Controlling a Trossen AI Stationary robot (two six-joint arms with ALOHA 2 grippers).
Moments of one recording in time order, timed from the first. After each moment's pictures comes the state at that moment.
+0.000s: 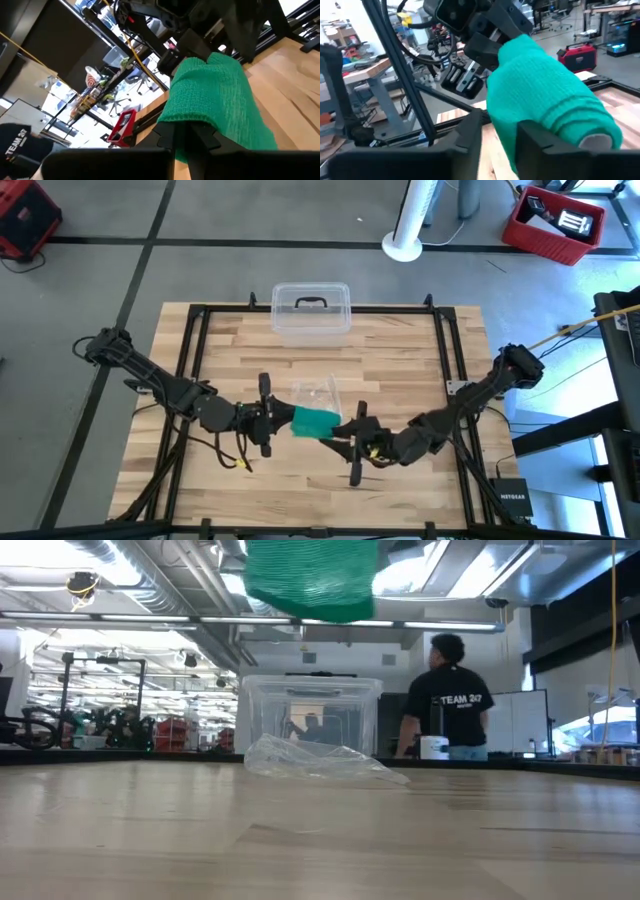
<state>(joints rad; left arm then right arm) -0.53 1.29 1.10 0.02 -0.70 0.61 0.60 1.58 1.12 0.42 0.70 0.31</state>
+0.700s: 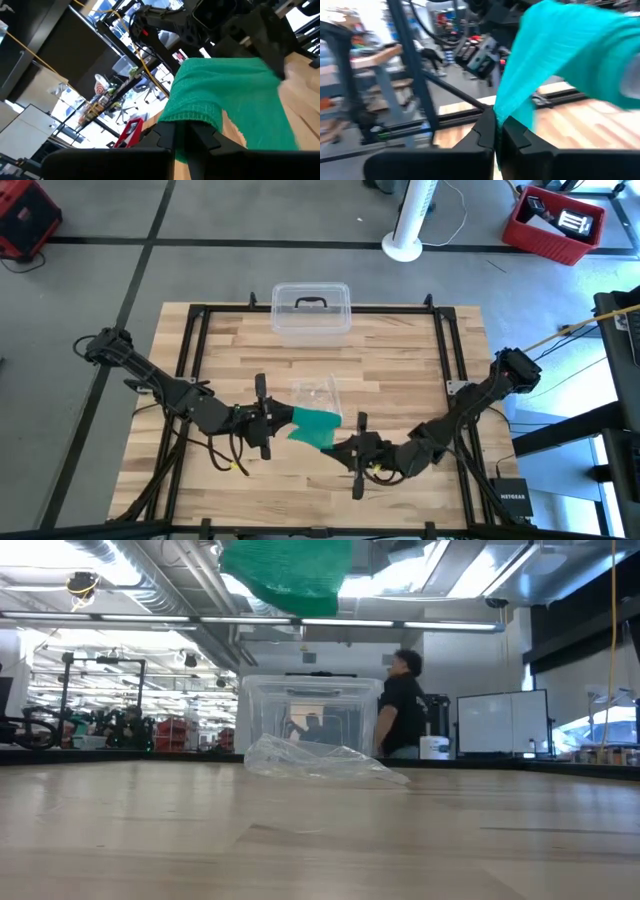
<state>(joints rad) -0.55 1.29 1.10 0.11 -0.74 0.66 0.66 1.63 1.12 0.48 0.70 0.23</state>
